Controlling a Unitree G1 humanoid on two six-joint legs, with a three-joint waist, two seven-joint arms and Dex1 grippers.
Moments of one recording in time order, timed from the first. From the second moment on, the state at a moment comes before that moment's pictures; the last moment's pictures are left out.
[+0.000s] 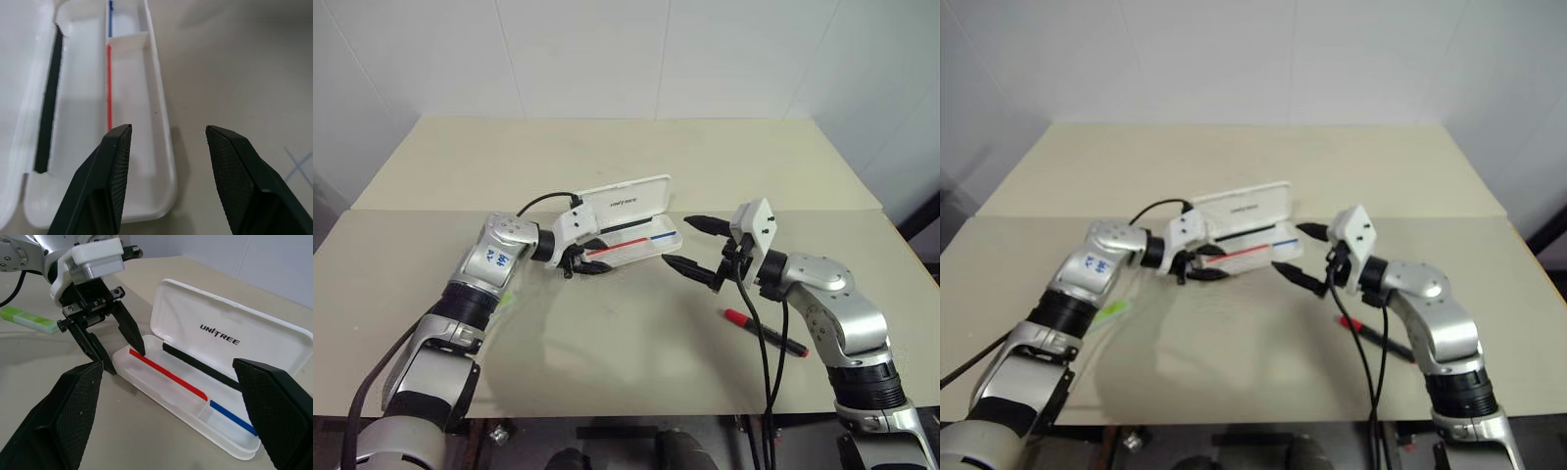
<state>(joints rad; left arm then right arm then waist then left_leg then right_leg) -0.90 0.54 -0.28 0.45 -0.03 0.29 -1.08 -0.48 -0.52 0.00 -0.20 0.40 0.42 0.83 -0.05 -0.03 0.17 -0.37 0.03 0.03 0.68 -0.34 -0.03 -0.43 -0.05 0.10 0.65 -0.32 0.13</state>
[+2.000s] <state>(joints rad) -0.93 0.60 -0.37 0.39 0.10 0.37 -1.25 -0.45 -0.75 -0.09 -0.23 0.53 0.46 0.99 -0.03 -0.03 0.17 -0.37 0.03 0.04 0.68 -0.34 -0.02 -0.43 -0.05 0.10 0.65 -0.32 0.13</state>
